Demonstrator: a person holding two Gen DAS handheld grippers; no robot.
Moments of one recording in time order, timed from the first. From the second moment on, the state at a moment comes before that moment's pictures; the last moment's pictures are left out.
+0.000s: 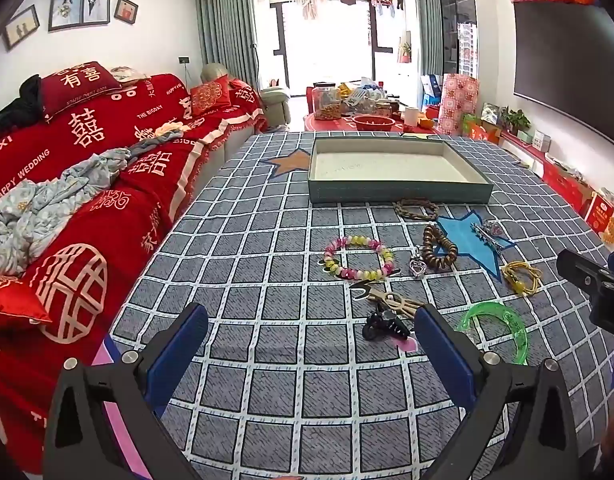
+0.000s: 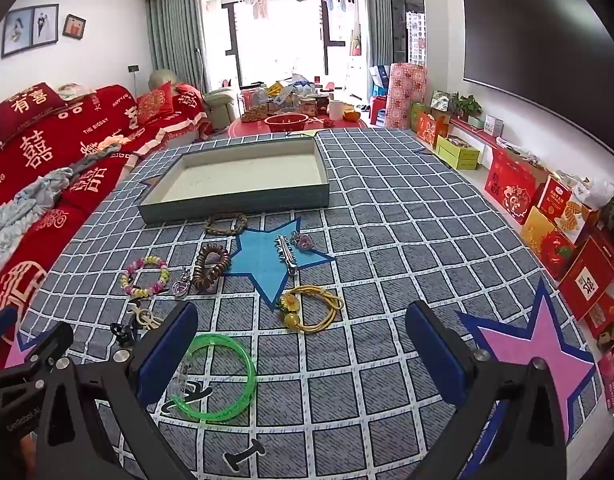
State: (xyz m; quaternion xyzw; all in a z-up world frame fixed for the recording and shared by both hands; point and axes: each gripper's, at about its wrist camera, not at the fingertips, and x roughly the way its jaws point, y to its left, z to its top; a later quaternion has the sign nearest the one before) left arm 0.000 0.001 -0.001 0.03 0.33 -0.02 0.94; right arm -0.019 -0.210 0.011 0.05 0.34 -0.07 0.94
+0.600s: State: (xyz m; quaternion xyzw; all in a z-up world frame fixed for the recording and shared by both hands) left arm -0.001 0.006 -0.002 0.03 0.34 -0.01 0.94; right arm -0.025 -0.213 0.013 0.05 0.34 -0.08 0.94
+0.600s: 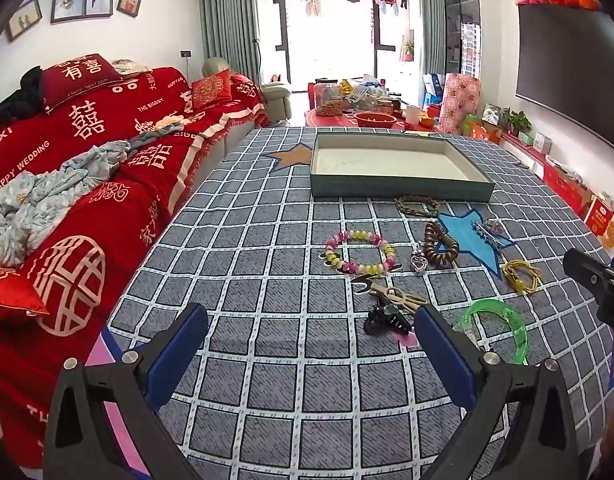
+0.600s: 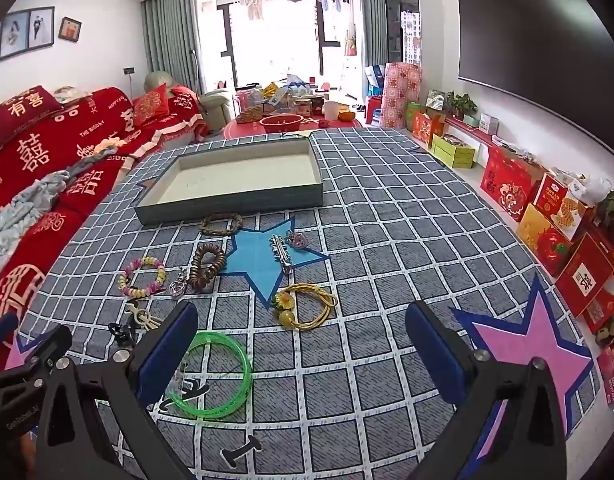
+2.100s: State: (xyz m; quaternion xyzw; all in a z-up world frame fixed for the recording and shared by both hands) left arm -0.001 0.010 -0.005 0.02 0.35 -0.01 0.94; right arm -0.028 -0.215 0.017 0.06 0.34 -0.08 0.94
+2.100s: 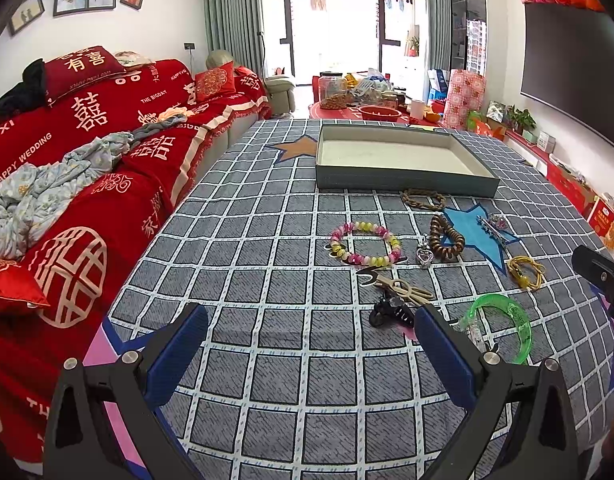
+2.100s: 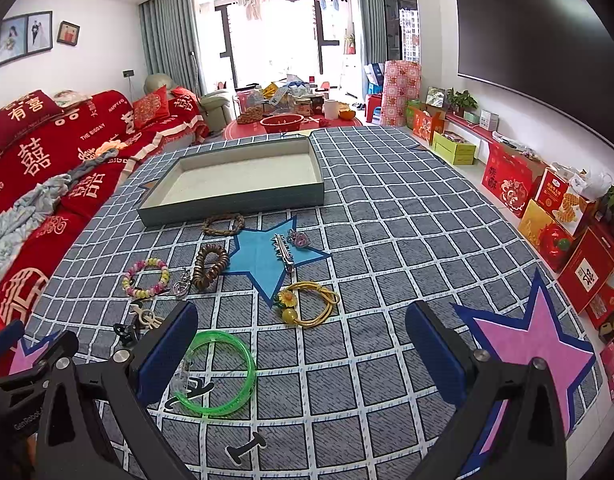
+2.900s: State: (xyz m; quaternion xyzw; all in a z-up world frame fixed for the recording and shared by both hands) left arm -0.001 0.011 -0.005 0.02 0.35 -0.01 0.94; right arm -0.028 -0.215 0.017 0.06 0.34 -0.07 0.94
